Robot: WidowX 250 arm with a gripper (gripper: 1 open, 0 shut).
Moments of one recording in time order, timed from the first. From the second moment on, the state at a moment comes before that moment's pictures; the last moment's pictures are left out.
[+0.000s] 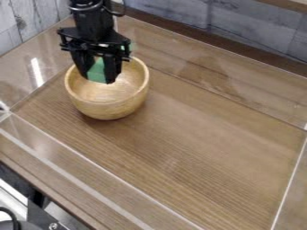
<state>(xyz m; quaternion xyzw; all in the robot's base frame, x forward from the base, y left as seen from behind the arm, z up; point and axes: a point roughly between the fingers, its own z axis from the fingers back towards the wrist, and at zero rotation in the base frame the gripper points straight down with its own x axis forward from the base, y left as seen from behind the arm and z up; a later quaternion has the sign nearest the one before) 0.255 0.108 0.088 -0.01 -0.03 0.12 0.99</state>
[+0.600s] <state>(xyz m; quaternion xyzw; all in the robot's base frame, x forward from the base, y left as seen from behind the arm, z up) 0.265 0.108 0.073 -0.01 -0.03 0.08 1.00</state>
